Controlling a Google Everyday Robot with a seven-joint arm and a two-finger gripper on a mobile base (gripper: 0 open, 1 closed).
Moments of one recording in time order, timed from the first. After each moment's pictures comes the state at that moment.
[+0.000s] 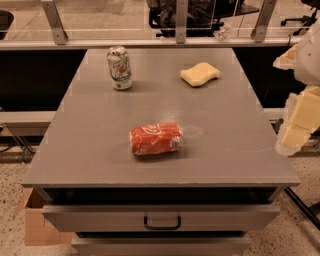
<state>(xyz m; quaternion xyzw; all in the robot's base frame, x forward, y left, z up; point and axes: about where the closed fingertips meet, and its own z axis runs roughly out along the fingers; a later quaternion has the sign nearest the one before) 0.438 -0.217 0.976 -0.60 0.78 -0.03 0.16</state>
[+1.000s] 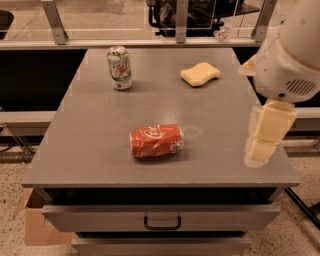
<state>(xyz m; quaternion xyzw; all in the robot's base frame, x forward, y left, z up) 0.429 -0.158 0.965 -0.65 0.74 -0.04 0.15</state>
